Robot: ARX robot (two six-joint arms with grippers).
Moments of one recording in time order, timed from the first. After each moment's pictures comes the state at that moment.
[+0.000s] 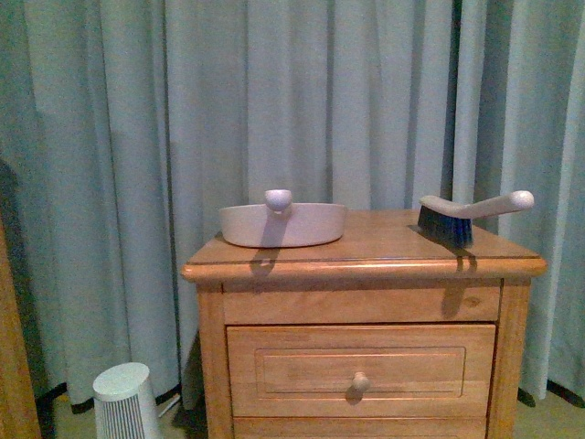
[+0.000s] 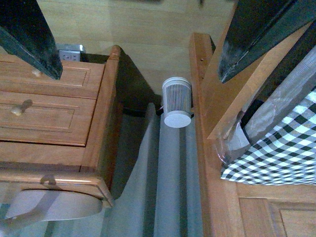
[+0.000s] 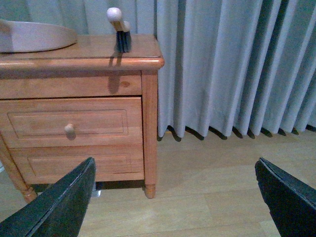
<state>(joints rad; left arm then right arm) 0.00 0.00 0.01 0.00 0.00 0.00 0.00 0.00 0.02 0.00 0.00 0.00</state>
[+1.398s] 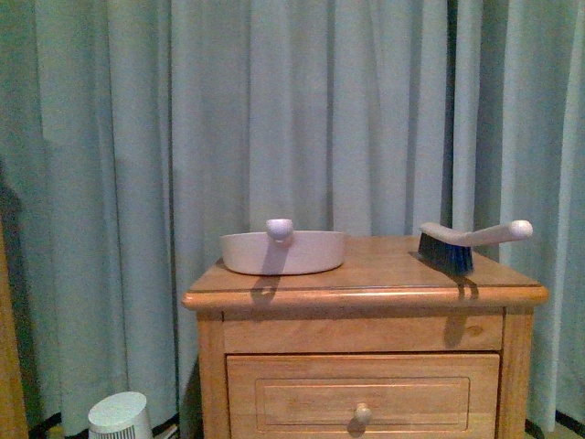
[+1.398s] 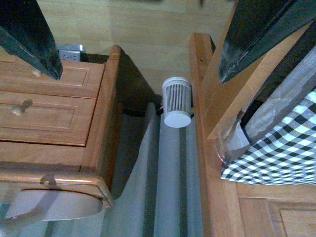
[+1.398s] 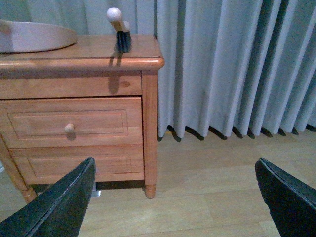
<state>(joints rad) 0.00 0.00 0.01 0.00 0.00 0.00 0.00 0.00 0.02 0.00 0.00 0.00</state>
